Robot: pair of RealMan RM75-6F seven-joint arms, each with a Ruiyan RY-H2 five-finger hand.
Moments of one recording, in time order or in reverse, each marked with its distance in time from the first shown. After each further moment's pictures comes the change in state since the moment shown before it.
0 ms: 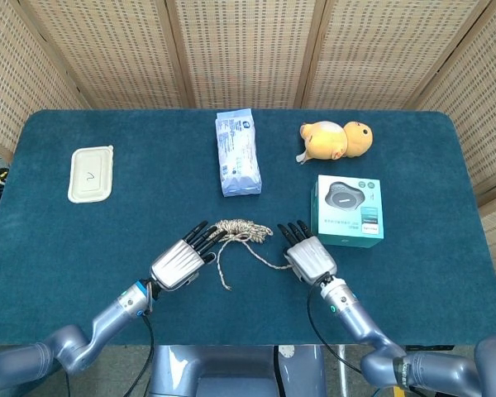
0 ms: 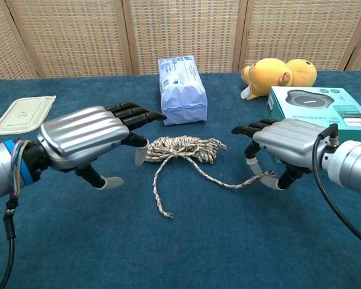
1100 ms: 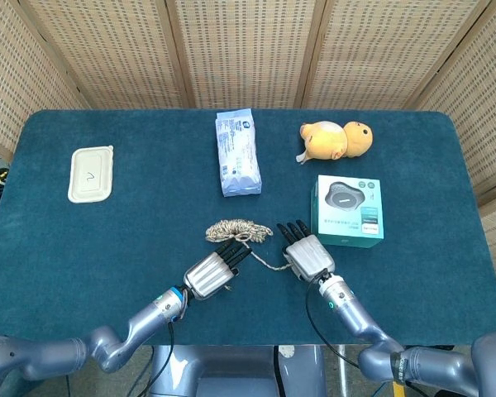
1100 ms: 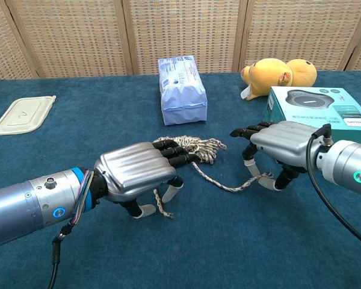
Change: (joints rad) left arm -0.113 -0.149 0.004 0.025 -0.224 -0.185 0.272; right arm 0.016 -0.009 0.013 0.032 0.030 -0.046 0.020
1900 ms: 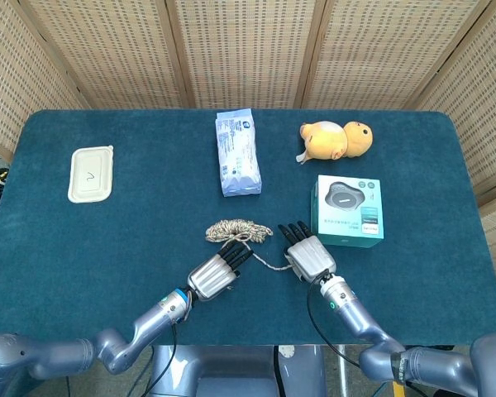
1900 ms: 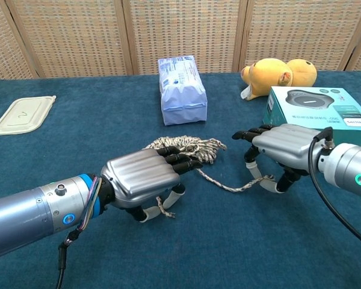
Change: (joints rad) left arm -0.025 -0.037 0.023 0.019 -0.076 0.006 0.042; right arm -0.006 -0.006 -0.008 0.021 -0.015 -0.002 0.025
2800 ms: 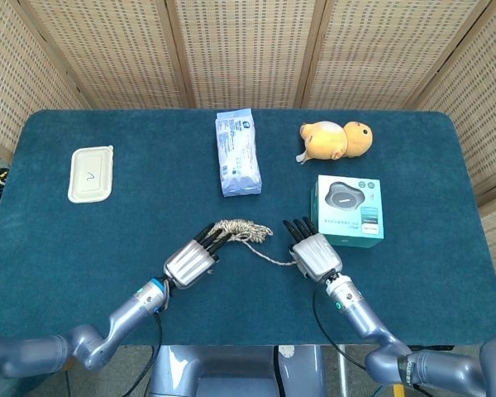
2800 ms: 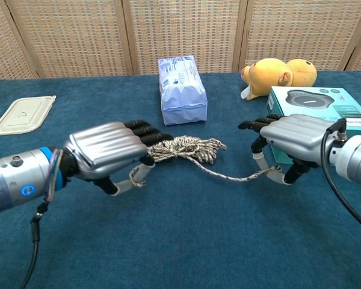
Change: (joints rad) left arm 0.029 0.181 0.019 -0.108 -0.009 0.093 -0.032; right arm -0.021 0.041 -0.003 -0.032 -0.044 0.060 -0.010
